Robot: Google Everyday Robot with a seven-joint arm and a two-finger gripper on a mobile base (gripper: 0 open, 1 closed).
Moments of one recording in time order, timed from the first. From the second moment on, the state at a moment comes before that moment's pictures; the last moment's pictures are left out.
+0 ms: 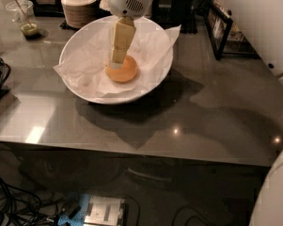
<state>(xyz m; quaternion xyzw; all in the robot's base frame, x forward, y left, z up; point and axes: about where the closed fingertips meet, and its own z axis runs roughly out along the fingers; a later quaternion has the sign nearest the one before) 0.592 0.066 0.985 -0.76 0.59 0.07 0.26</state>
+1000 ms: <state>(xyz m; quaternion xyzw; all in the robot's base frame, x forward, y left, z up) 0.594 0.066 0.982 -0.76 0.59 0.08 0.27</state>
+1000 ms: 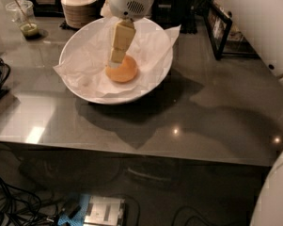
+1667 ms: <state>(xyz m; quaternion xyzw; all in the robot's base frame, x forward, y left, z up) 0.607 0.054 0.952 -0.74 0.61 0.10 0.26</state>
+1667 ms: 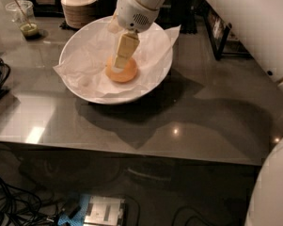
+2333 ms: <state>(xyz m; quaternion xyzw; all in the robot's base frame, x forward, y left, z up) 0.620 0.050 0.910 -0.73 0.63 0.13 0.24</state>
